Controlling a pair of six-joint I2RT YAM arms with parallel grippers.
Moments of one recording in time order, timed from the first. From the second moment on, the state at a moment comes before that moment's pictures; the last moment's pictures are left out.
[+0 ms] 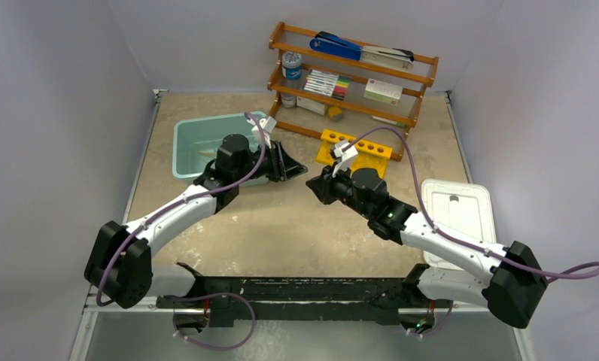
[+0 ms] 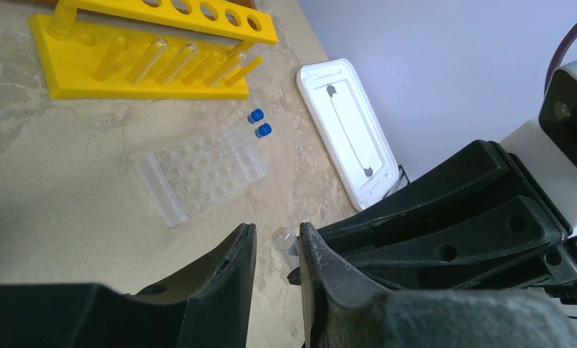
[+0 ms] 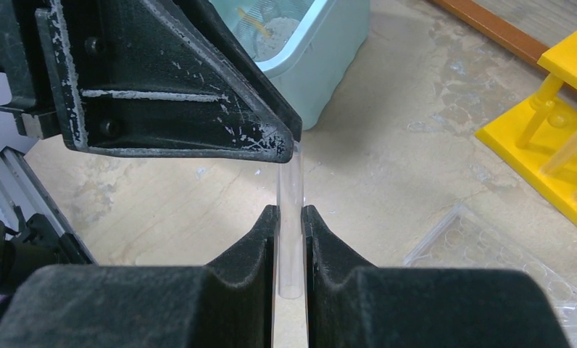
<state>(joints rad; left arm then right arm) -0.54 1.31 0.84 0.22 0.49 -0.68 0.83 1.11 0.69 0.18 0.08 0.32</state>
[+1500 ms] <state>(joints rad) -0.57 1.34 0.85 0.25 0.52 -0.69 0.85 1.12 0.69 0.18 0.09 0.32</state>
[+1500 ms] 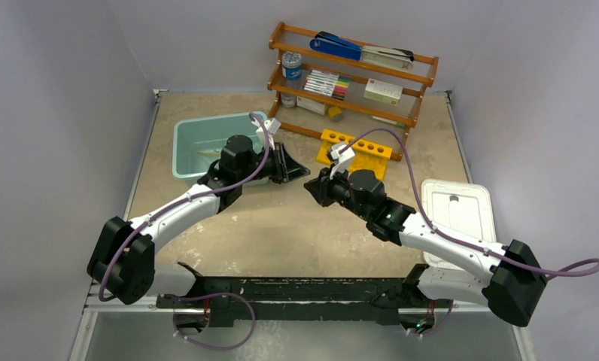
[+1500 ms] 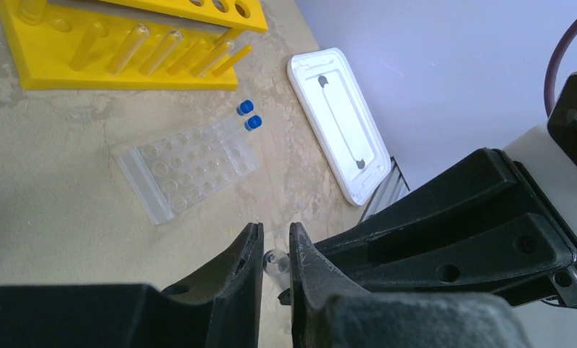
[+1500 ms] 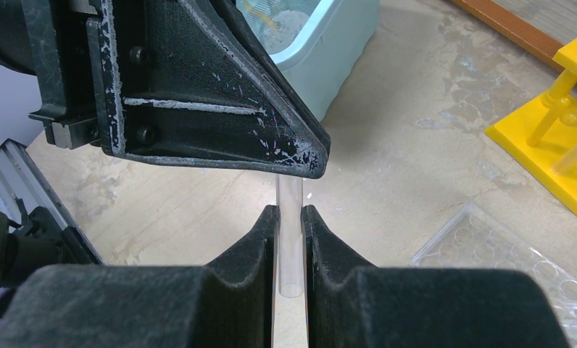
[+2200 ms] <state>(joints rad) -0.57 1.34 0.84 0.25 0.38 -0.69 0.84 0.97 0.76 -0.02 0.38 0.25</state>
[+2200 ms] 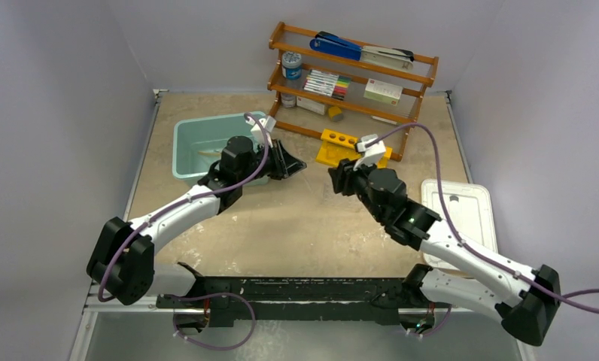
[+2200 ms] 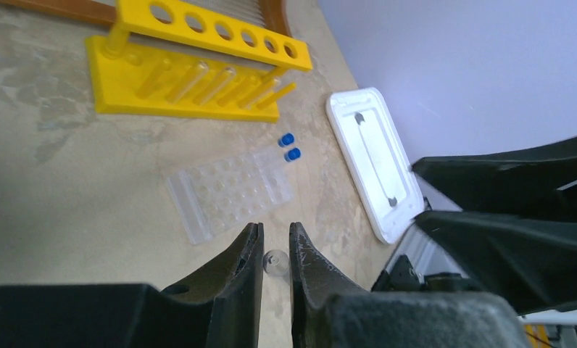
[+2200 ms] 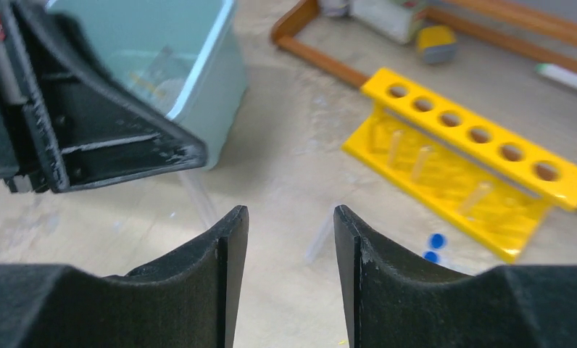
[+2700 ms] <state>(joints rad) -0.66 1.54 0.99 0.26 0.10 -0.54 0.66 0.88 0.76 -0.22 0.66 0.30</state>
